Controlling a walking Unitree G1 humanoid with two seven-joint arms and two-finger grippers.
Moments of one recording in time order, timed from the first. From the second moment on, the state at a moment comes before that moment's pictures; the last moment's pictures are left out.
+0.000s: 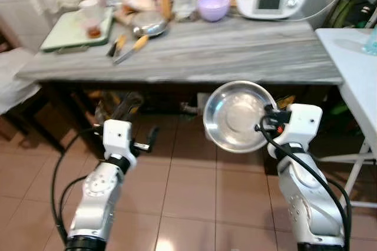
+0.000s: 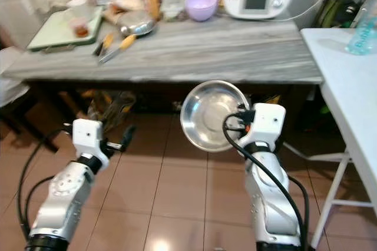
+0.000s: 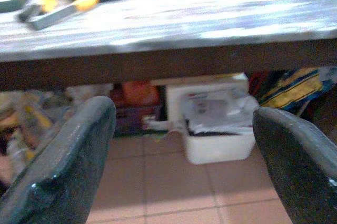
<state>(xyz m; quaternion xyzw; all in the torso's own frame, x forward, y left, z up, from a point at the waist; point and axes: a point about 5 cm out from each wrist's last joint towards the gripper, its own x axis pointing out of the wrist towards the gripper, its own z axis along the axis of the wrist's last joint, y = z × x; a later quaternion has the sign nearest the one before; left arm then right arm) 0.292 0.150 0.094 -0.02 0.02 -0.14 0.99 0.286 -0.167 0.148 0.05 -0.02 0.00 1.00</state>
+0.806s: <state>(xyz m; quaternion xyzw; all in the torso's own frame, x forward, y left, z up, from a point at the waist) 0.291 0.138 0.093 -0.03 0.02 -0.16 0.99 0.285 -0.178 0.146 0.04 -0.02 -0.02 1.00</state>
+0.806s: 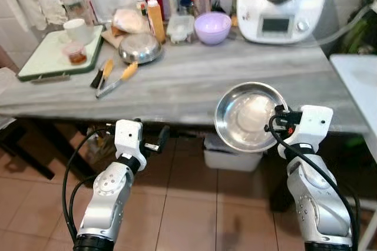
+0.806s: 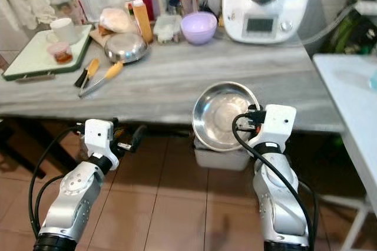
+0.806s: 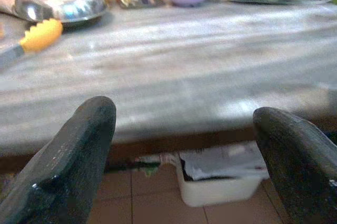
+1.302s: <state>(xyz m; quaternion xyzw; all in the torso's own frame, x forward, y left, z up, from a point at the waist) 0.287 0.142 0.089 -0.02 0.03 -0.16 0.99 0.285 -0.179 0.154 0.04 -0.04 -0.02 1.00</state>
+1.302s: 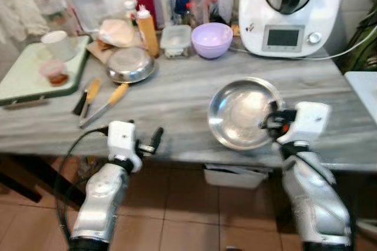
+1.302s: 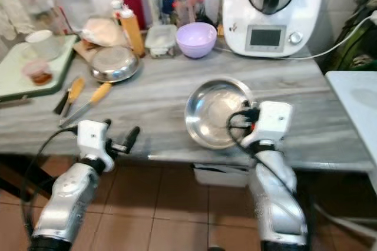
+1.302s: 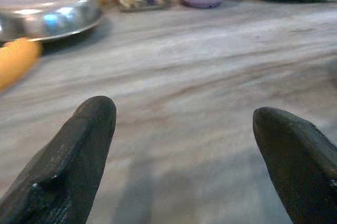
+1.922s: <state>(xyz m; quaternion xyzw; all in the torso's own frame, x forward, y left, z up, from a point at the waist) 0.257 0.158 0.090 0.03 0.05 -0.33 0.94 0.285 -0.167 0.153 0.05 -0.04 0.00 1.00</state>
